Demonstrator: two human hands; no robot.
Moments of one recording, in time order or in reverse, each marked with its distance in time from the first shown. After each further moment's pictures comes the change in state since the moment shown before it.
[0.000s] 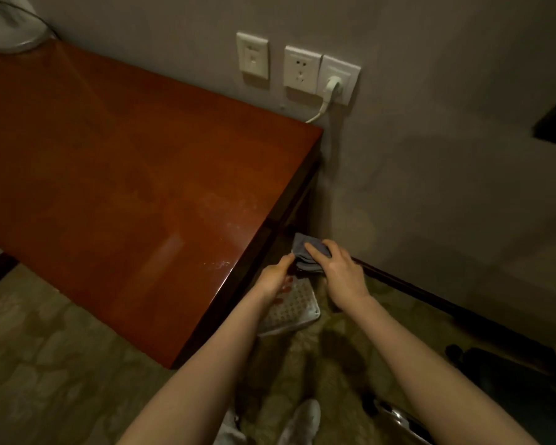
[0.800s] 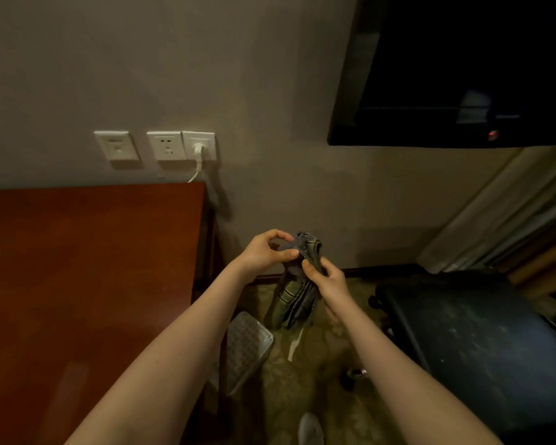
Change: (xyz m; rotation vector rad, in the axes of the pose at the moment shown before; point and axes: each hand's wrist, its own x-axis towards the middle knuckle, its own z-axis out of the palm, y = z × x) left_hand -0.083 0.086 0.033 0.547 -0.643 0.656; right_hand -0.121 -0.039 -0.053 1.619 0.706 0.698
